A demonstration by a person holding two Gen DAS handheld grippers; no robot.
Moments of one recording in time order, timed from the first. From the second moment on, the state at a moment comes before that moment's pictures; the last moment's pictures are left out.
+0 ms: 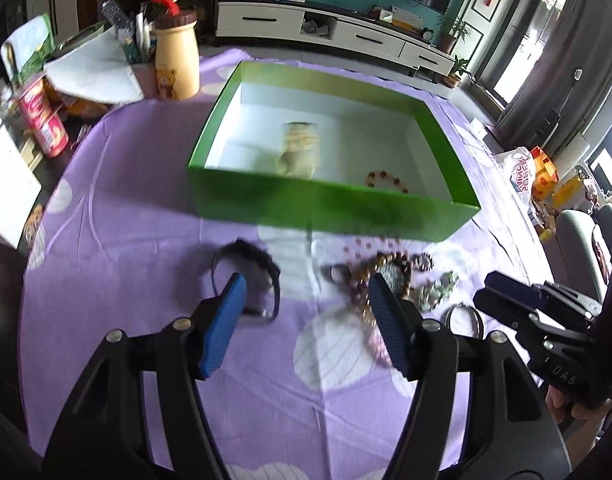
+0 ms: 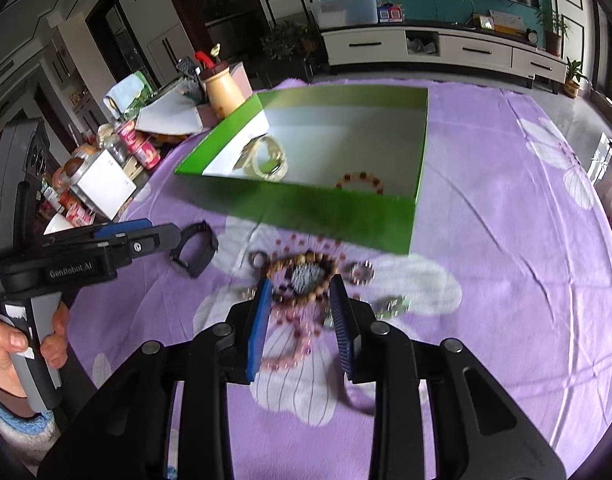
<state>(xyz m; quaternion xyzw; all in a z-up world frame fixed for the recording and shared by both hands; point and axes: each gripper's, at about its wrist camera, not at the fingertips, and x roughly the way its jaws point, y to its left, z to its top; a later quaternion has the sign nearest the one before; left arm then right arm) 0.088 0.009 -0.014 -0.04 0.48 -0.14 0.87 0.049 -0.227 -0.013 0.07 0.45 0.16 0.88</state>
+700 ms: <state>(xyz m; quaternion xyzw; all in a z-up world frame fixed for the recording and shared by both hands) 0.083 0.084 -0.063 -0.13 0.52 -0.08 0.84 0.051 -0.163 -0.055 0.02 0.45 0.20 0.87</state>
